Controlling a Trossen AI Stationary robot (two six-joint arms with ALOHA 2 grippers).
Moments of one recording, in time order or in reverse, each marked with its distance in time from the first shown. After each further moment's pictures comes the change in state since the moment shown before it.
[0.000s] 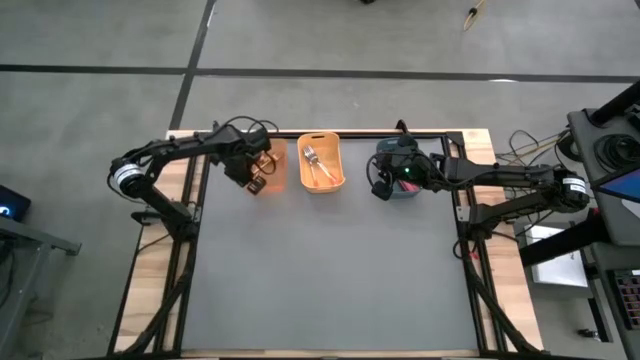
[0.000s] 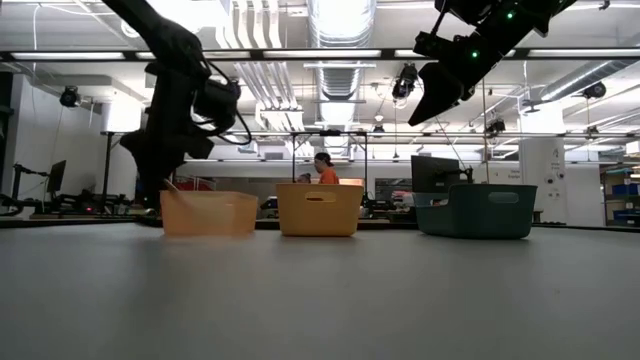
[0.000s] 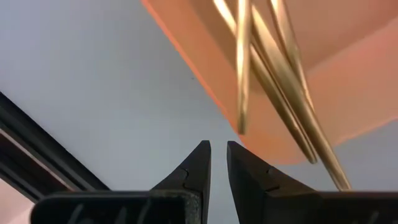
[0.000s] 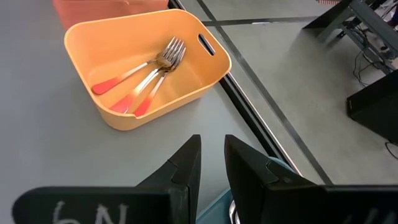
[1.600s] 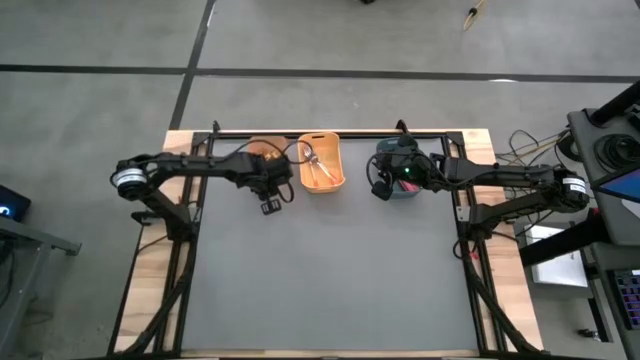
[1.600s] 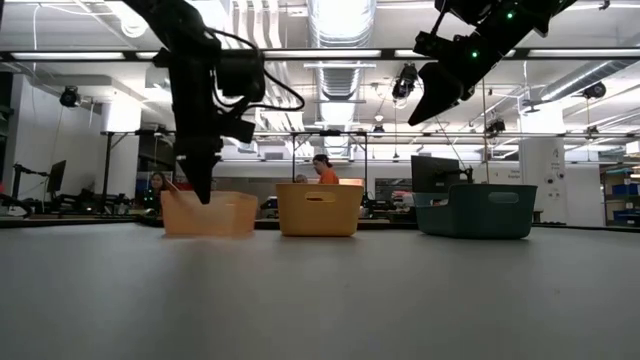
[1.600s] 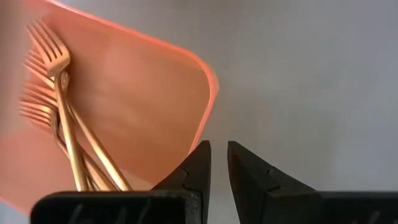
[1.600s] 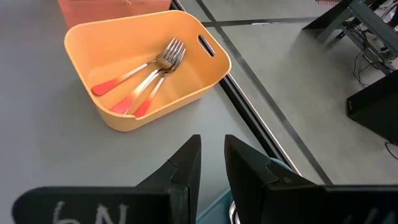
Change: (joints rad) left arm -0.329 0.007 -0.039 0.325 -0.132 0.282; right arm 0.000 0.000 0.000 0.003 0.000 -0.001
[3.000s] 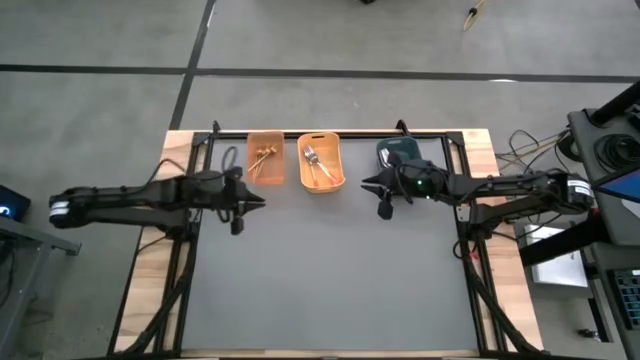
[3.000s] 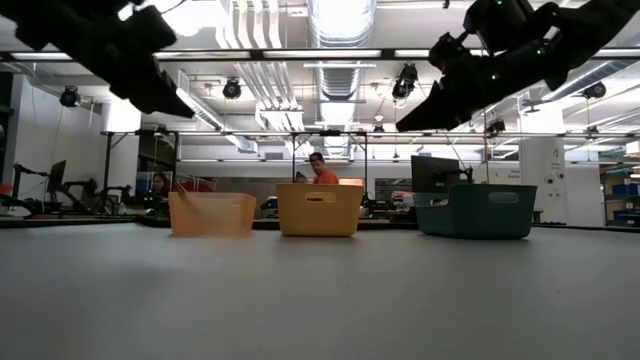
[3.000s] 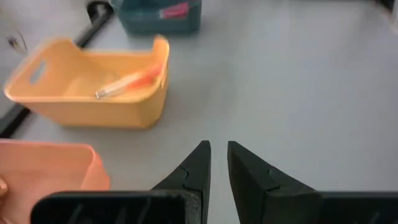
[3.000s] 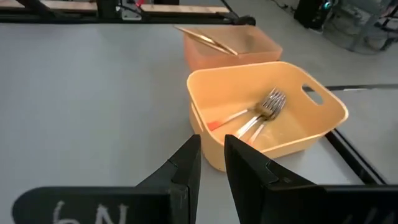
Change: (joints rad) left arm -0.189 -0.868 -0.488 0.436 0.213 0.003; right arm 0.000 -0.040 -0.332 0.576 -0.401 -0.030
